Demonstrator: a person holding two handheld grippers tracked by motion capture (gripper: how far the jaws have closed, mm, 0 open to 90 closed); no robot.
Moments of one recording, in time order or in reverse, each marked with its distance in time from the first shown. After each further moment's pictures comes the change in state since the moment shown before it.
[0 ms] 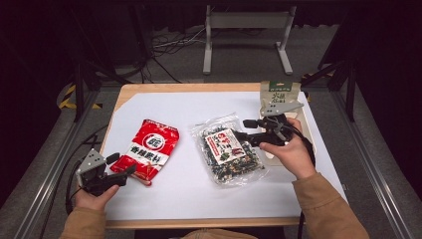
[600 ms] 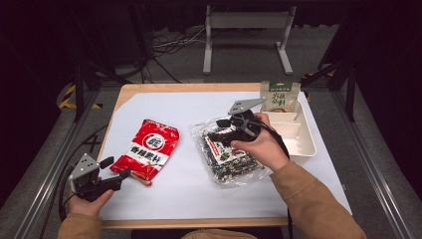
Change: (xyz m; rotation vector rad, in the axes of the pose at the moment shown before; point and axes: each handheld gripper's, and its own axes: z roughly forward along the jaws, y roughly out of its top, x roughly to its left) left arm 0.001 -0.010 -0.017 -0.008 0.026 -0.018; right arm 0.026 0.030 0.064 0.070 0.076 -0.062
